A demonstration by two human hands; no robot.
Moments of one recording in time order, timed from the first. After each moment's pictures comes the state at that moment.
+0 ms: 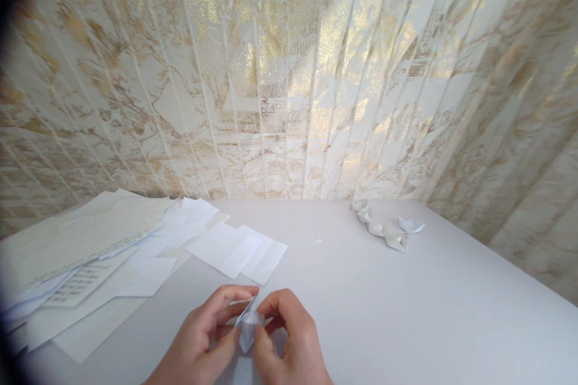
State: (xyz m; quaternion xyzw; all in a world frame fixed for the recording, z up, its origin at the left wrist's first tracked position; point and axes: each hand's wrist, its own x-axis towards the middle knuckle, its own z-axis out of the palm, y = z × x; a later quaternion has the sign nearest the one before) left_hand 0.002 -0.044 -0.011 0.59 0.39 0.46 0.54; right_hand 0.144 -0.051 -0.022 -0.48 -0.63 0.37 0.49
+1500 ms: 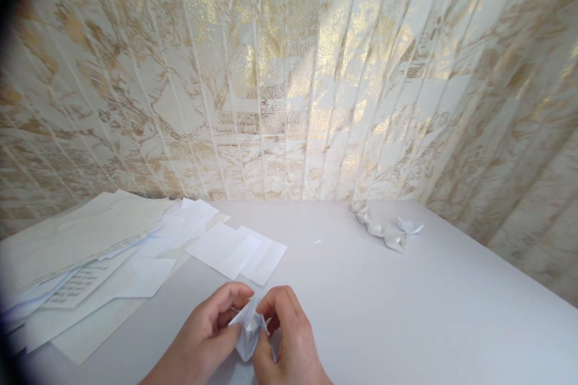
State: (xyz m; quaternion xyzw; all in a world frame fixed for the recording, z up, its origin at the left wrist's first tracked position) left_hand 0.003 -0.037 -0.007 0.56 0.41 0.42 0.58; right_hand 0.144 -0.049 -0.024 -0.45 -0.68 0.31 0.49
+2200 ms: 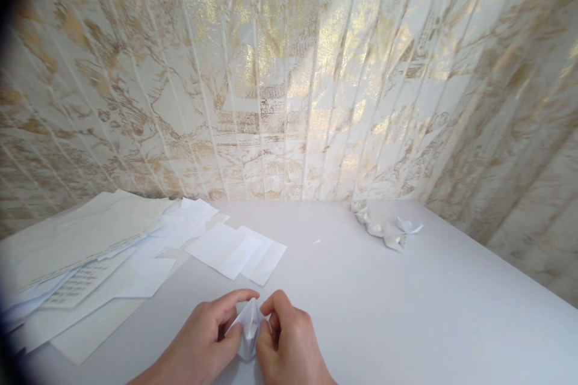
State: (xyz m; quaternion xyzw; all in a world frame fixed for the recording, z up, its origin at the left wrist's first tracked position) left_hand -0.004 -0.031 -0.012 0.70 0.51 0.31 0.40; right_hand 0.144 -0.047 -0.029 -0.54 -0.65 0.31 0.43
